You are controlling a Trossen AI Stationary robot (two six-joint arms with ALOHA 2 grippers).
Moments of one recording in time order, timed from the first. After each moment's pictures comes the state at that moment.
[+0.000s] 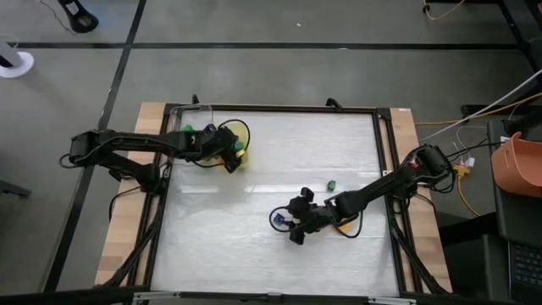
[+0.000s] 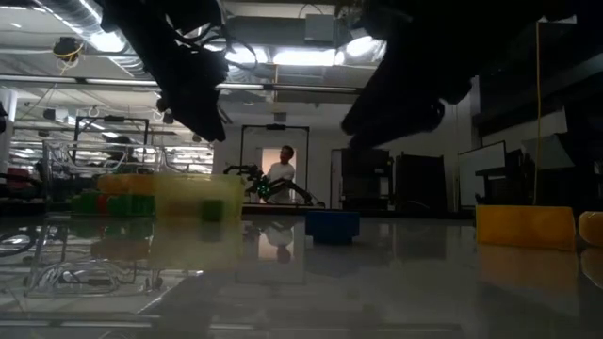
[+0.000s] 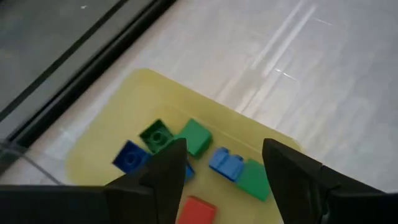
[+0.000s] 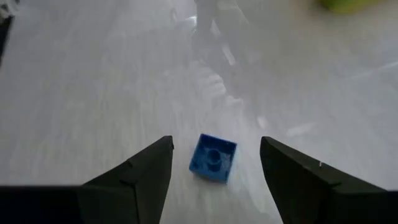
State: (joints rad) left arm 0.19 1.23 0.81 -0.47 -0.43 -0.29; right arm 0.43 1.72 0.99 -0.04 0.40 0.57
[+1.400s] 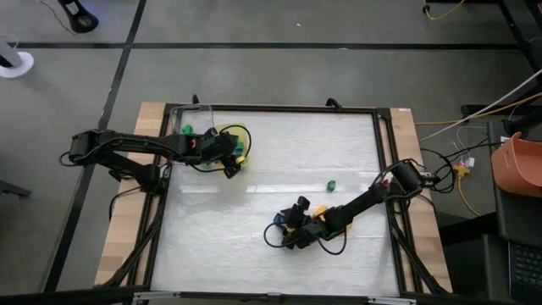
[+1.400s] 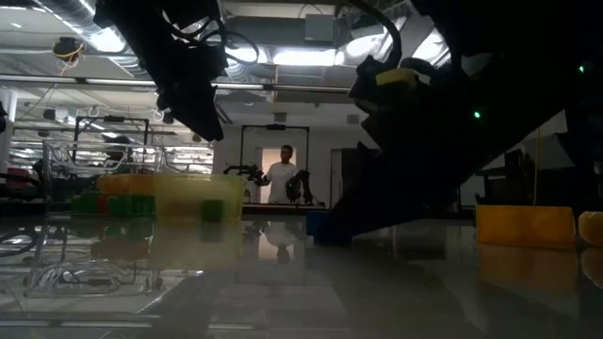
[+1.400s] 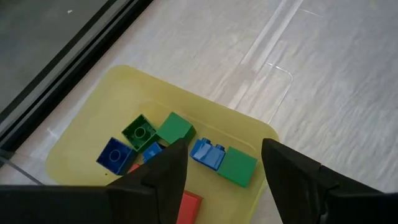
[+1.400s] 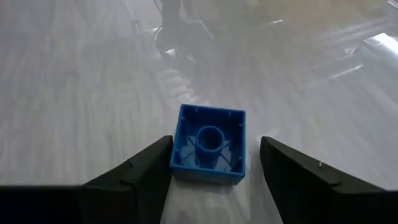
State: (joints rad) left arm 0.14 1.23 0.81 -0.49 -0.43 -0.29; right arm 0.48 2.01 0.99 0.19 0.61 0.62
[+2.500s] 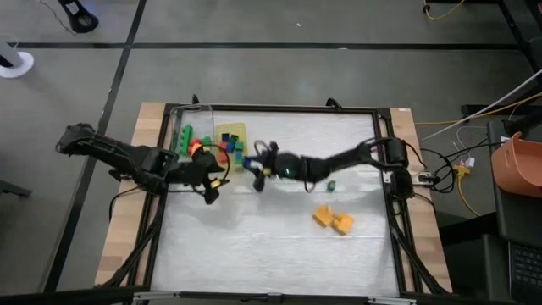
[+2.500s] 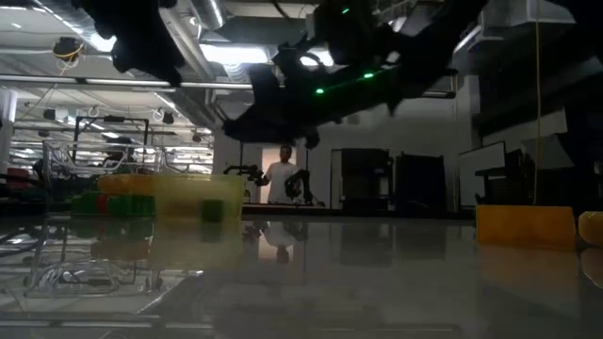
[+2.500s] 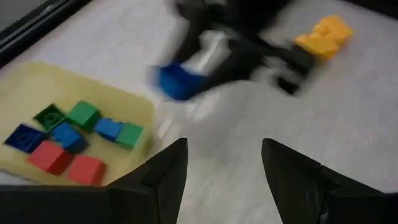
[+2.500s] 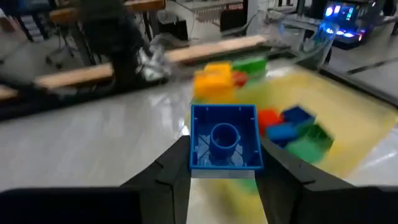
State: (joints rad) left arm -0.26 0.97 0.81 -0.62 -0.46 -0.58; right arm -0.01 2.03 1.14 0.64 0.25 0.16
